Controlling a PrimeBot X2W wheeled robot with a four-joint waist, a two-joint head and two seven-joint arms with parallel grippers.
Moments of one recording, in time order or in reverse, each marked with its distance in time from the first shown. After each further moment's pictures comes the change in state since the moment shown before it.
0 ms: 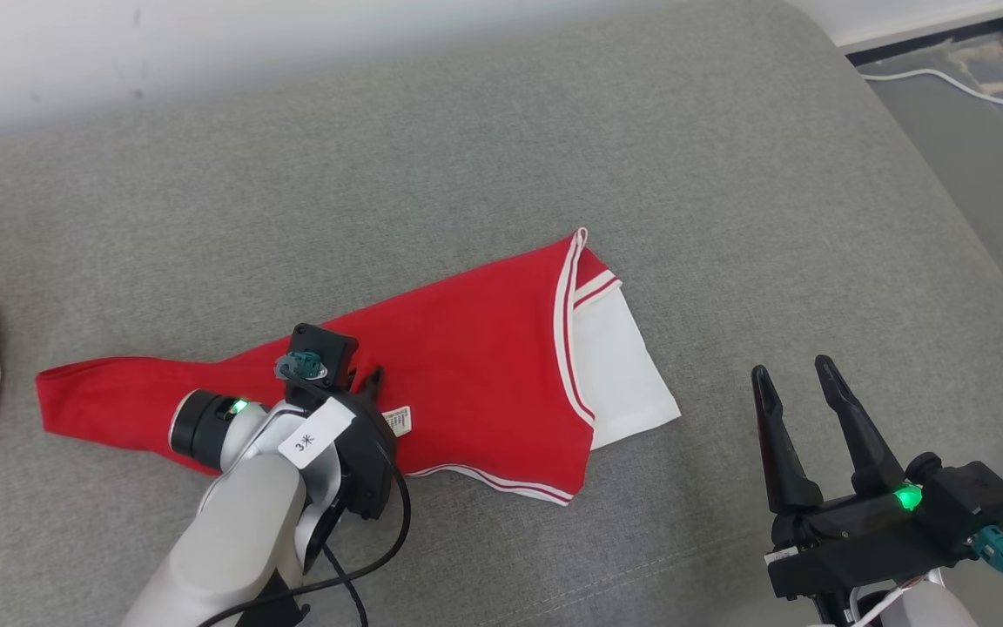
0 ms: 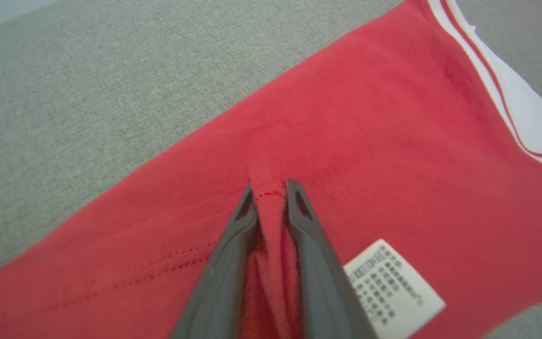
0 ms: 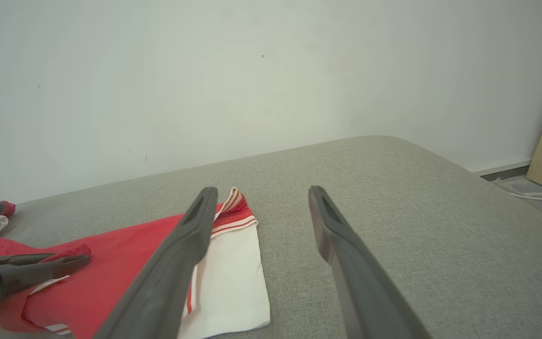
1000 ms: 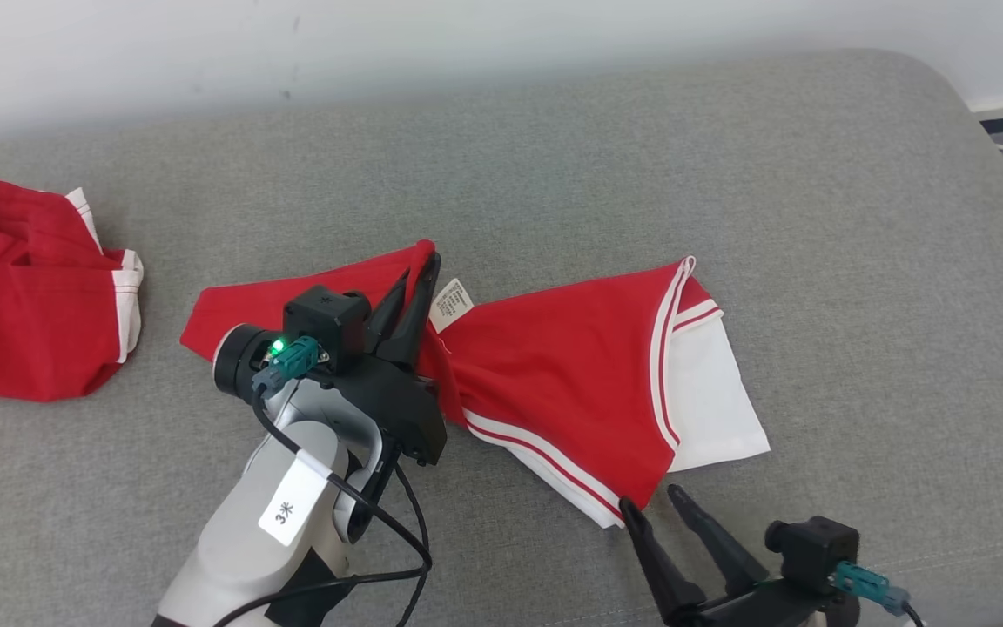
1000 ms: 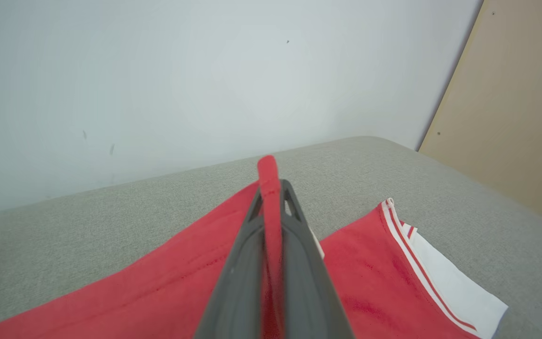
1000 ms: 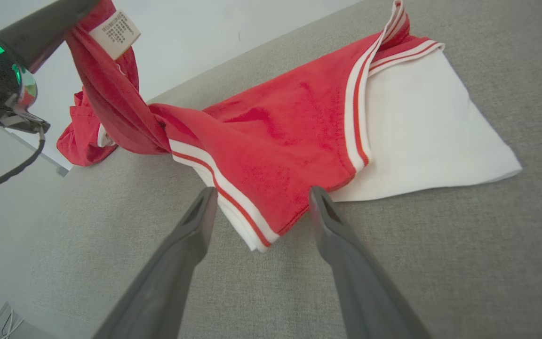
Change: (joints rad) left arm 0.000 -0.055 0.034 -0.176 -0.053 -0.011 -0.349; right arm 0.027 -0.004 0.266 0.162 0.237 0.018 0.128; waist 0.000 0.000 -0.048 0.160
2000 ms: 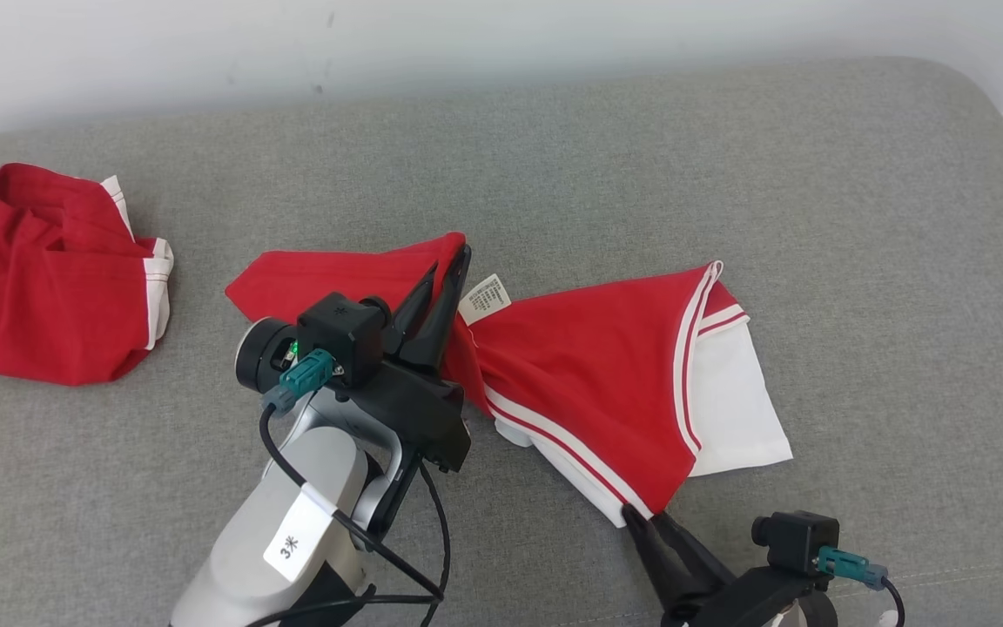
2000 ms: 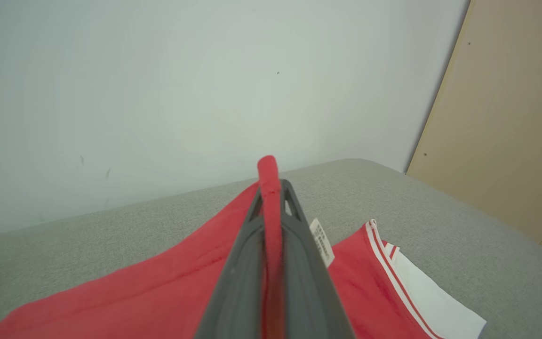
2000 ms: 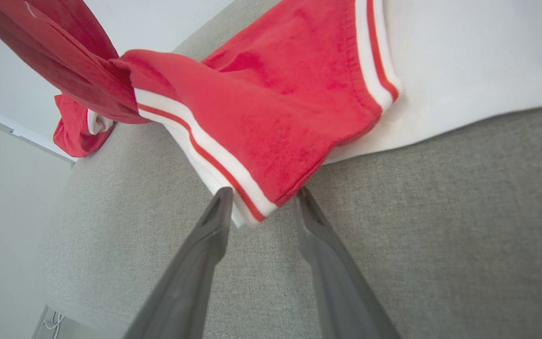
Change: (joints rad) left arm 0.030 -0.005 -0.025 -0.102 -0.002 -0.008 -0.028; right arm -0.100 0.002 0.105 0.183 0.215 0.000 0.021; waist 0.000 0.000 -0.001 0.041
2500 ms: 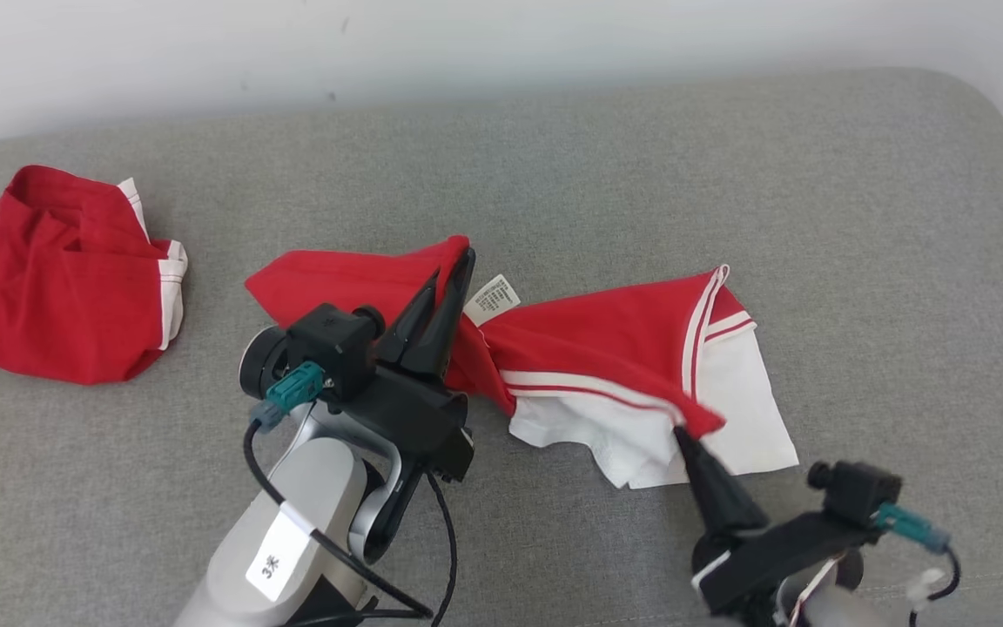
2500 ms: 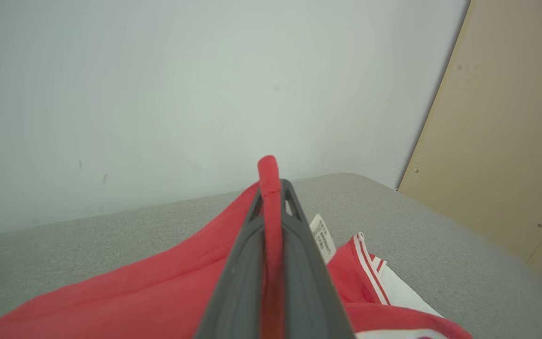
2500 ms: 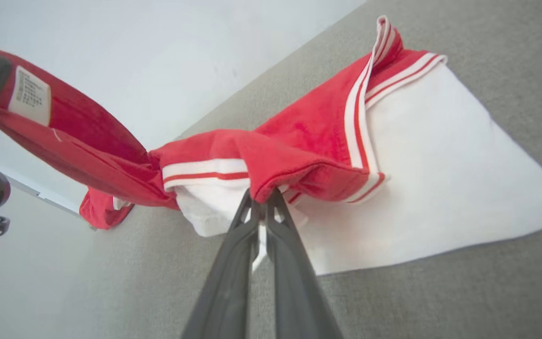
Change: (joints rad) left arm 0.031 0.001 0.008 -0.056 -0.035 -0.010 -0.007; right arm -0.061 -0.027 -0.027 -0.021 0.106 0.000 -0.090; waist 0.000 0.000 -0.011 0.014
